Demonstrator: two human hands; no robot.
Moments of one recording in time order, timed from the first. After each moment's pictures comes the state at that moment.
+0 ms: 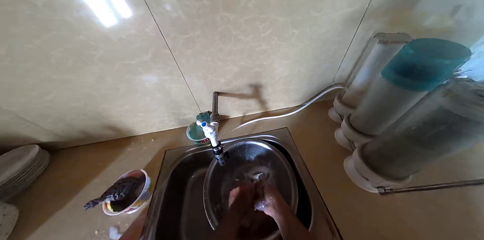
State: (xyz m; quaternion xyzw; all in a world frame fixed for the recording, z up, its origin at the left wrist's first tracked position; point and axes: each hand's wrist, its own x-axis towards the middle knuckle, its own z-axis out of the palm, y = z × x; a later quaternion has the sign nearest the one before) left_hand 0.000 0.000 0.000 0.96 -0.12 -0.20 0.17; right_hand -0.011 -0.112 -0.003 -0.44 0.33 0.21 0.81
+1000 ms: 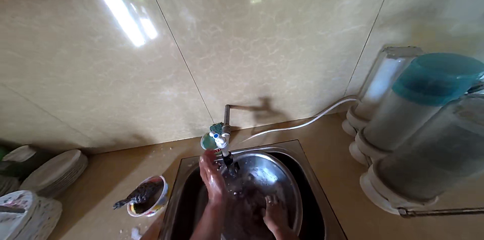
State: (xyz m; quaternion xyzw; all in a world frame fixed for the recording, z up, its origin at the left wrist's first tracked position) left_hand 0.033 0.028 0.152 0.68 0.12 0.24 0.68; right_hand -0.012 -0.104 -0.001 -0.91 0.08 0.29 0.27
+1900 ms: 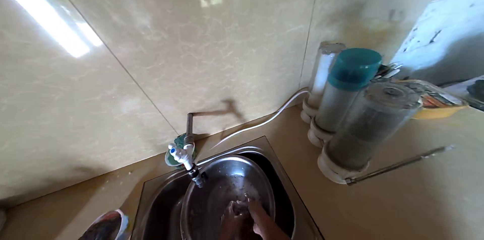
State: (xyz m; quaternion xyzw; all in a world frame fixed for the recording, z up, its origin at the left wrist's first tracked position) left_hand -0.013 -0.002 0.005 0.87 0.04 -0.25 0.42; right_hand -0.027 -0.121 0.007 -0.52 0.36 0.23 0.74
